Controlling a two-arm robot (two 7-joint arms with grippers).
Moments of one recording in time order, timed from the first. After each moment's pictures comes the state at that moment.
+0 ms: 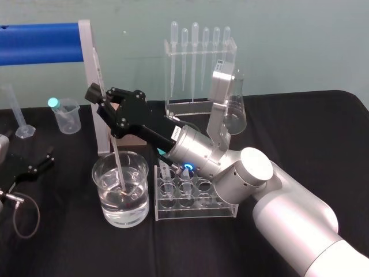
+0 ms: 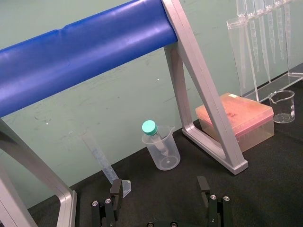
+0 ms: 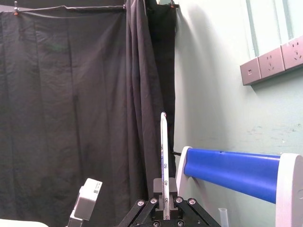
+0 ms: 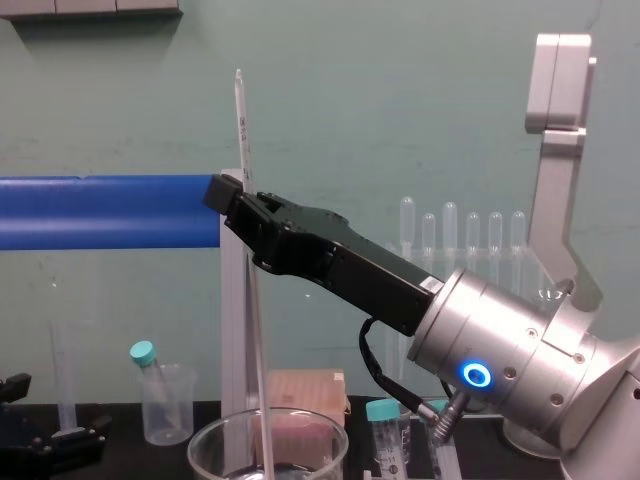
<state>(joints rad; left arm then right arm) -0.20 0.60 0.45 -1.41 -0.25 -0.12 0.03 0.51 0.11 -0.53 -1.10 0.68 -0.36 0.84</state>
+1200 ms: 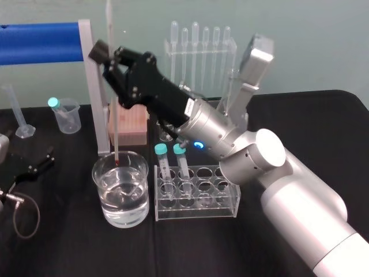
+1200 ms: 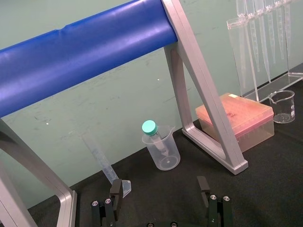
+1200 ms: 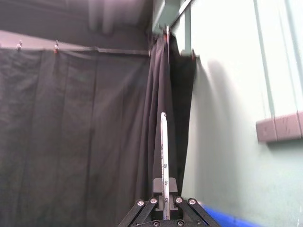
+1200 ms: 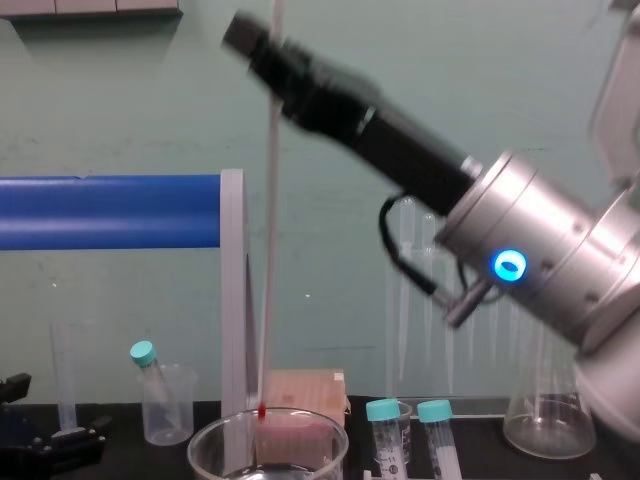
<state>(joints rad) -0.20 0.60 0.45 -1.41 -0.25 -0.12 0.03 0.51 0.14 -0.50 -1.24 0.75 -0.43 0.90</state>
